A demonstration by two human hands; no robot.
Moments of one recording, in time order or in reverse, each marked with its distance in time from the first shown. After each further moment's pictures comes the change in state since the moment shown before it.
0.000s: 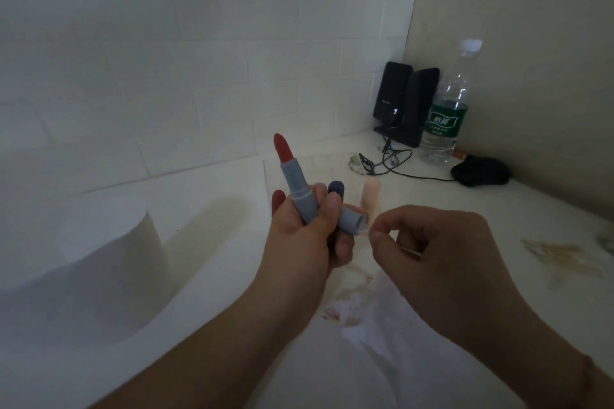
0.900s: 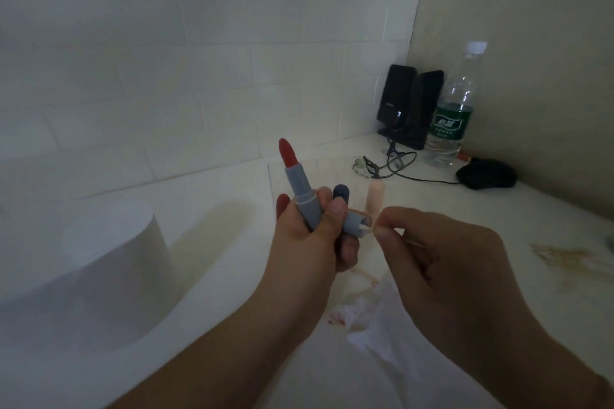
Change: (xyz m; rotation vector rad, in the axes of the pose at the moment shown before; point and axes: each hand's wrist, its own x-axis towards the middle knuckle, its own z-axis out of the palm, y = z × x) left_hand 0.000 -0.001 -0.002 0.049 -0.001 0.023; right_hand -0.005 -0.005 0.002 -0.202 0.083 -0.173
